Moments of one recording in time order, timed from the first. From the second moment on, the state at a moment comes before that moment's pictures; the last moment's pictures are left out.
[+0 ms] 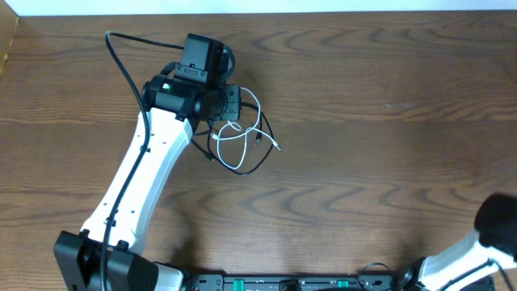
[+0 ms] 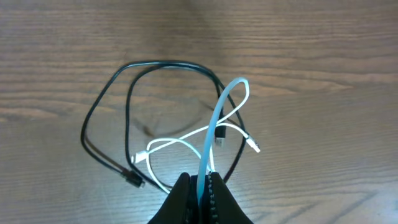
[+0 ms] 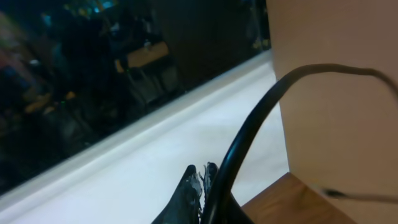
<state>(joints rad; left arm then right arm) -0.30 1.59 1.49 -0.98 0.07 -0.23 -0.48 1.90 2.25 -0.41 -0.04 0.32</state>
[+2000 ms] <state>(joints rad) -0.34 1.60 1.49 -0.96 0.28 -0.20 -0.17 2.08 2.24 -1.41 -0.53 0.04</state>
